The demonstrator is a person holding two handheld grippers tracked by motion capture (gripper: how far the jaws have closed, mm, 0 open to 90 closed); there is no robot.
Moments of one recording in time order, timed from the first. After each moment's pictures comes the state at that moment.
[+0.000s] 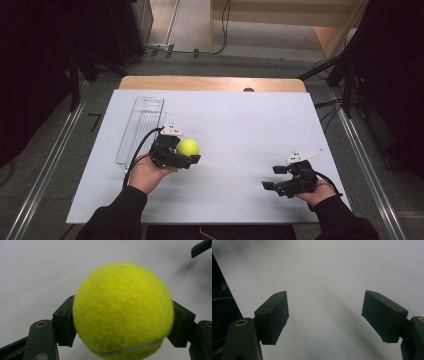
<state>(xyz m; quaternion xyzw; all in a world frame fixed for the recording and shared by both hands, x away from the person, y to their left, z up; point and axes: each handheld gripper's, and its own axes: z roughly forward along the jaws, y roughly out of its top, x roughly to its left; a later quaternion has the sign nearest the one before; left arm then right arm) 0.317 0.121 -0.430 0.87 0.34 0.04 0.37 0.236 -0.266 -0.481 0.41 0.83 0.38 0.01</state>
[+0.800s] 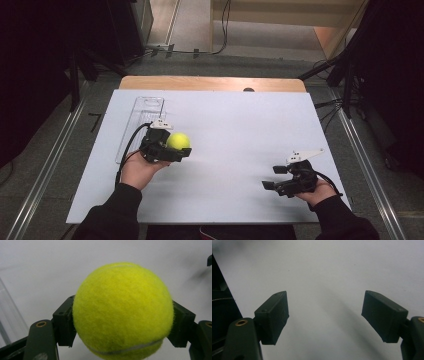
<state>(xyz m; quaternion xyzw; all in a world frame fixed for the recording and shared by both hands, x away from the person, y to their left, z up) 0.326 0.142 -0.419 0.85 0.38 0.06 0.36 0.236 -0.267 -0.481 0.42 0.83 0.38 0.01</state>
